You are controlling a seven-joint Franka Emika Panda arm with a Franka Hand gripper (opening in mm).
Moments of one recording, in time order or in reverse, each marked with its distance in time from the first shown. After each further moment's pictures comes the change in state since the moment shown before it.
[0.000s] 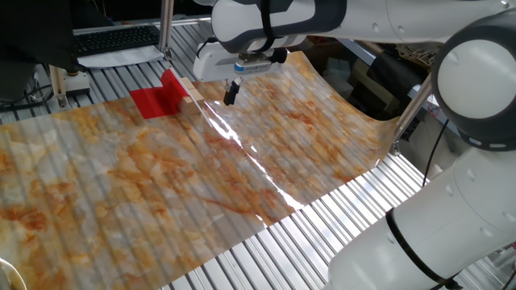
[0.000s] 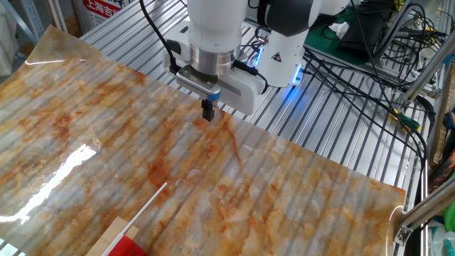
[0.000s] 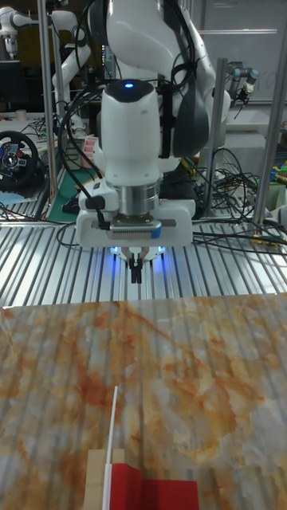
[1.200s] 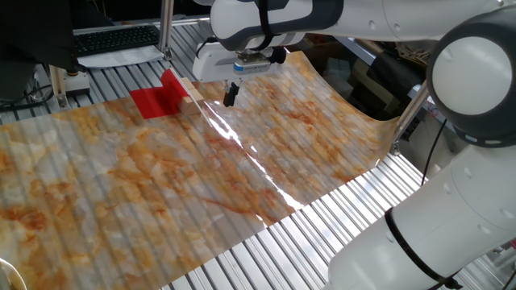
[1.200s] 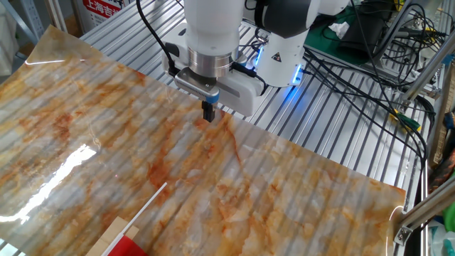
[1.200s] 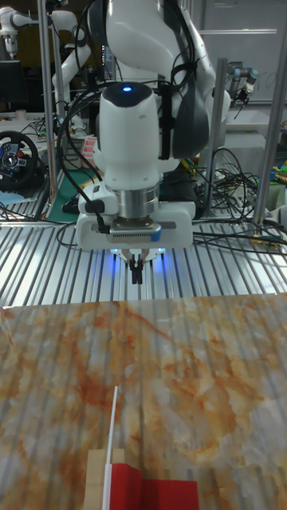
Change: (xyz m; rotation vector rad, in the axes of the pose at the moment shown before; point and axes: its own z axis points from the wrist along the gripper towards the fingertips) arm 0.001 0.001 0.003 -0.012 0.030 0.005
